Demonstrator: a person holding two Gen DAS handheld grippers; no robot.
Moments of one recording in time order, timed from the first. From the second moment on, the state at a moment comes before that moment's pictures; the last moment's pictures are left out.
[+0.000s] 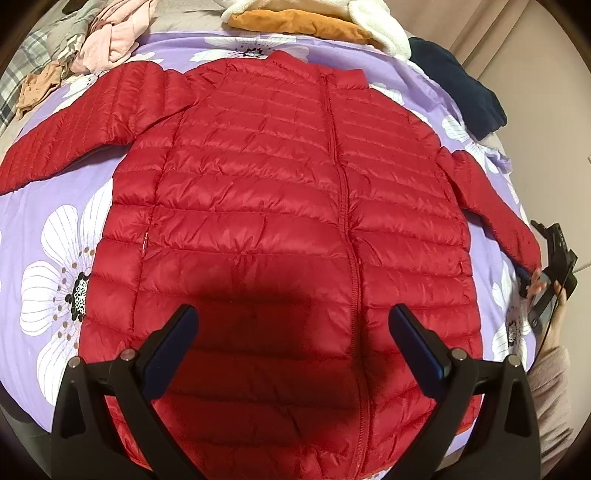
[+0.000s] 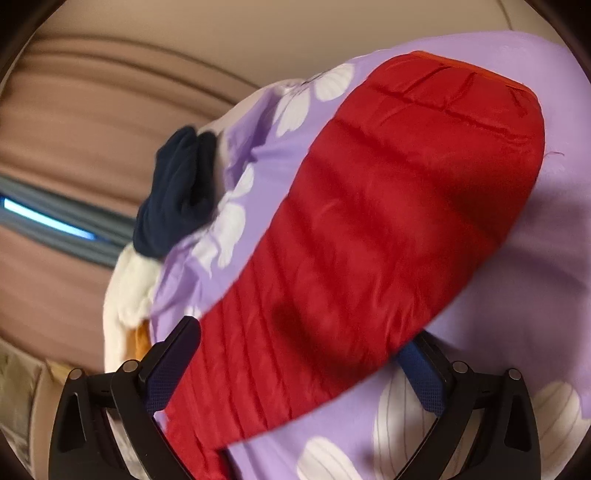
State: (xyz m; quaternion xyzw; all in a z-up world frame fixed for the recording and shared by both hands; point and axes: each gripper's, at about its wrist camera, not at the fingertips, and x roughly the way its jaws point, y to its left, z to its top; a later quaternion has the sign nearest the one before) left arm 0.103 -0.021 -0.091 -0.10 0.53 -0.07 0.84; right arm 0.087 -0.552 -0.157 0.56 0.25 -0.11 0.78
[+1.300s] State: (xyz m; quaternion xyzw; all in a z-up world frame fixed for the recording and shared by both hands) left arm 0.070 0.090 -0.100 -0.22 0.51 -0.01 0.83; right arm 0.138 -0.118 -0.018 -0.24 0.31 0.13 0.91
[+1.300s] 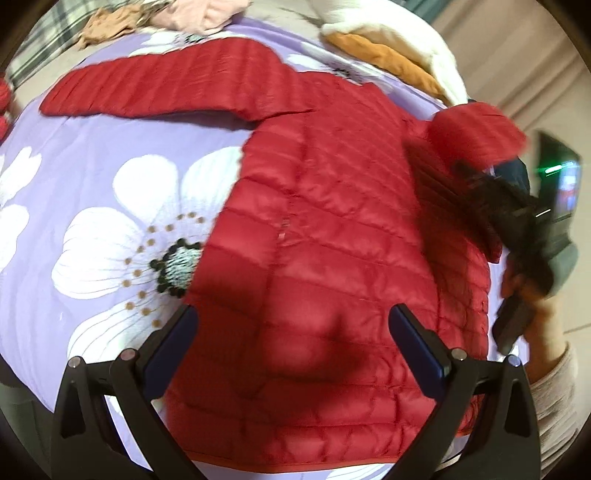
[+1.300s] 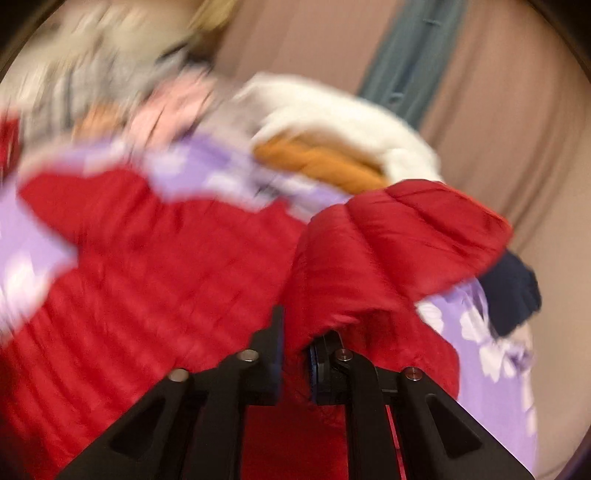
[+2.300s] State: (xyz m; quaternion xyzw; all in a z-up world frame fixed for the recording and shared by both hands) left arm 0.086 0.202 -0.118 -0.32 0.48 0.05 0.82; right arm 0.191 -0.018 -0.076 -0.11 0.45 0.26 0.85
